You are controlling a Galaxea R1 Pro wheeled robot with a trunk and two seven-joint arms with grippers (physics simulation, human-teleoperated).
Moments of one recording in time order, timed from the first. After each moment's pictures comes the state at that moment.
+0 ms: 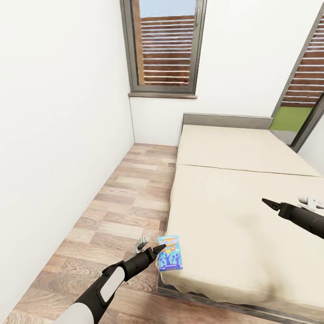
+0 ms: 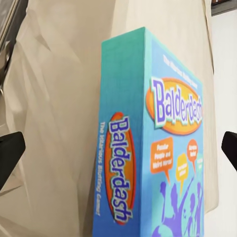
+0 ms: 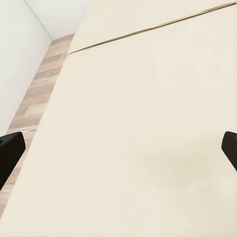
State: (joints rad) left arm -0.55 -0.08 -0.26 -0.56 0.84 0.32 -0.49; right arm -0.39 -0.39 -0.45 -1.61 -0.53 0.90 0.32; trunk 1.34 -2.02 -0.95
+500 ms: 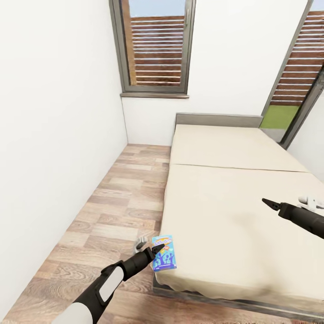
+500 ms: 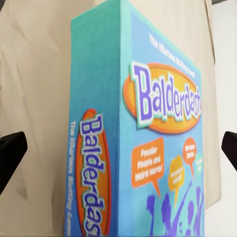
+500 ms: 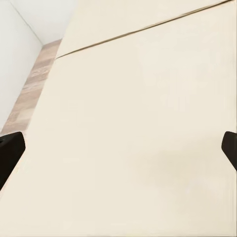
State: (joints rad) left arm -0.55 -0.07 -0.25 -0.56 0.84 0.31 -0.49; right arm -0.39 -0.39 -0.45 -1.61 -0.53 0.90 0.32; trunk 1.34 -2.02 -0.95
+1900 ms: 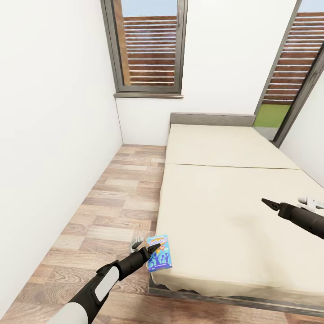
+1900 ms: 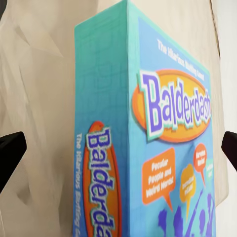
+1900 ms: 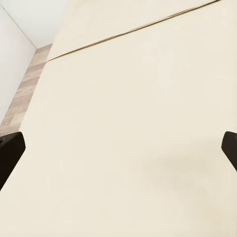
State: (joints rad) left arm -0.55 -0.04 -0.25 -0.56 0.84 0.31 -0.50; right arm -0.39 -0.39 -0.45 -1.61 -0.53 0.90 0.32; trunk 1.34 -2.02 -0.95
